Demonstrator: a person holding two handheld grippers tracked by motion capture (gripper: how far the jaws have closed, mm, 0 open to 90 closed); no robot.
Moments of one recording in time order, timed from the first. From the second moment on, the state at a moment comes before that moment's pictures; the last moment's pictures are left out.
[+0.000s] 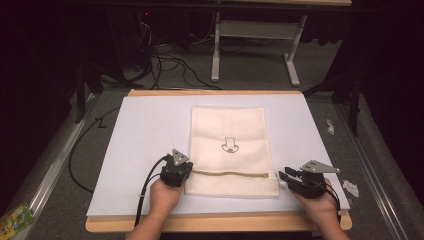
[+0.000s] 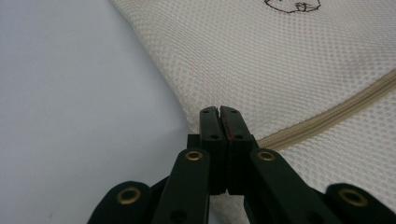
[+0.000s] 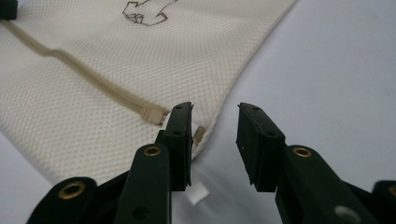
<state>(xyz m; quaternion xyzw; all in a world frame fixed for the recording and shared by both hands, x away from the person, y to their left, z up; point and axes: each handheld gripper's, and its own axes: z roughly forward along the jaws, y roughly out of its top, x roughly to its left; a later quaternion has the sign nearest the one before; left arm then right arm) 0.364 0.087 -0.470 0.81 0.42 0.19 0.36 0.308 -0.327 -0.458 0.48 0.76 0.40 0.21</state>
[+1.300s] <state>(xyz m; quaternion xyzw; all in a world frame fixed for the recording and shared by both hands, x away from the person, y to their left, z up) 0.337 0.103 -0.440 0.77 0.39 0.20 0.47 0.307 -0.323 -0.456 0.48 0.75 0.41 0.19</state>
